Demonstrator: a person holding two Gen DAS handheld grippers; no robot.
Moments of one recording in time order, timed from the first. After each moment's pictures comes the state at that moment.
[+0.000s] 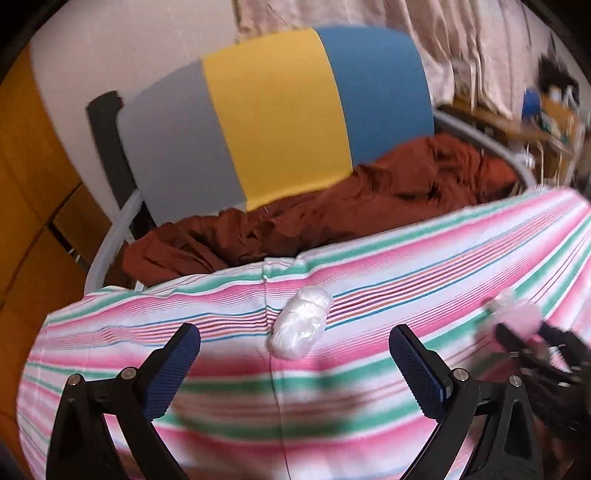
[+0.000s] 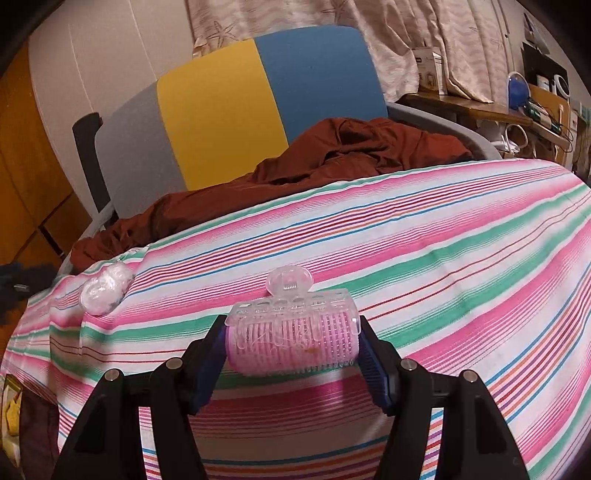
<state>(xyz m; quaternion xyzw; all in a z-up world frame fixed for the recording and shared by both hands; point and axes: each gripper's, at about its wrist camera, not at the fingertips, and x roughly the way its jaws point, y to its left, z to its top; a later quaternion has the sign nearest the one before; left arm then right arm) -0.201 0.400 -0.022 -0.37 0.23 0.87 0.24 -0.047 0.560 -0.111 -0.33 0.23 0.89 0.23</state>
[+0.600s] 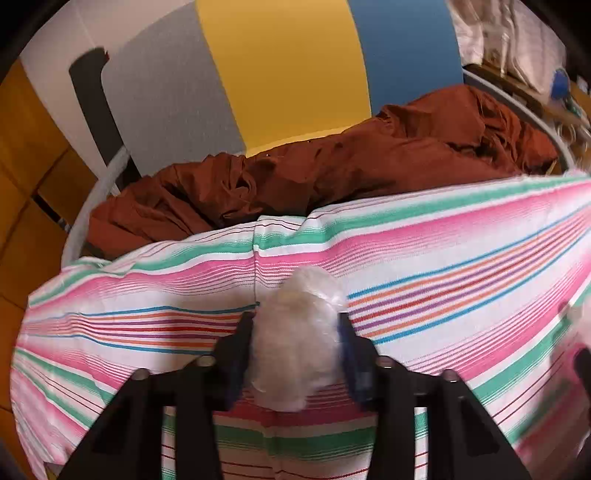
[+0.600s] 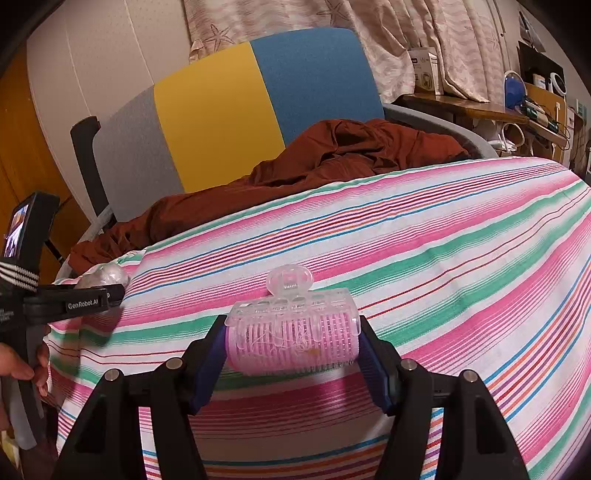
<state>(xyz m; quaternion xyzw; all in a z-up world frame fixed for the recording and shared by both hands) -0.256 0.425 -0.094 -0.43 0.25 0.84 0.20 -0.047 0.561 -0.112 -0.32 0.22 0.89 0.24</state>
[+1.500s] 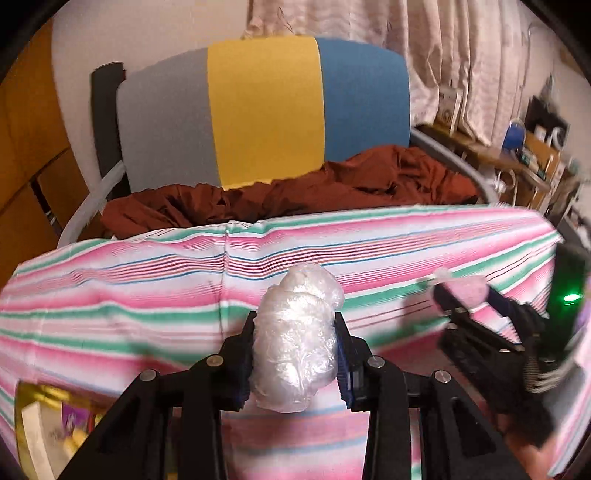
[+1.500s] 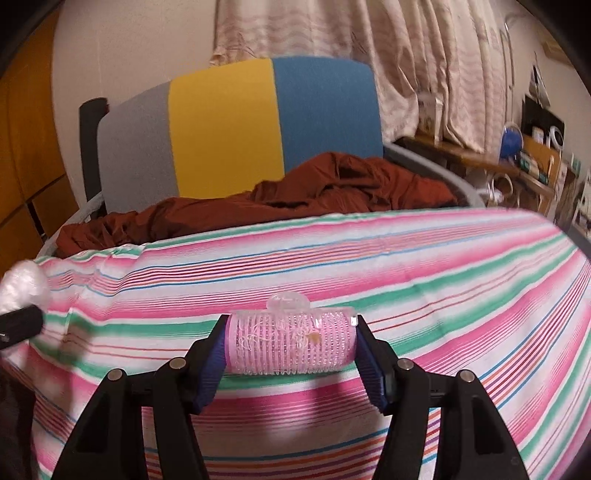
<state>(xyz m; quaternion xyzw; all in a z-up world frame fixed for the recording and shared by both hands) -0.122 0.359 -0.017 -0.38 0.12 0.87 0.29 -0.044 0.523 -0.091 -0.31 0.12 0.91 0.26</state>
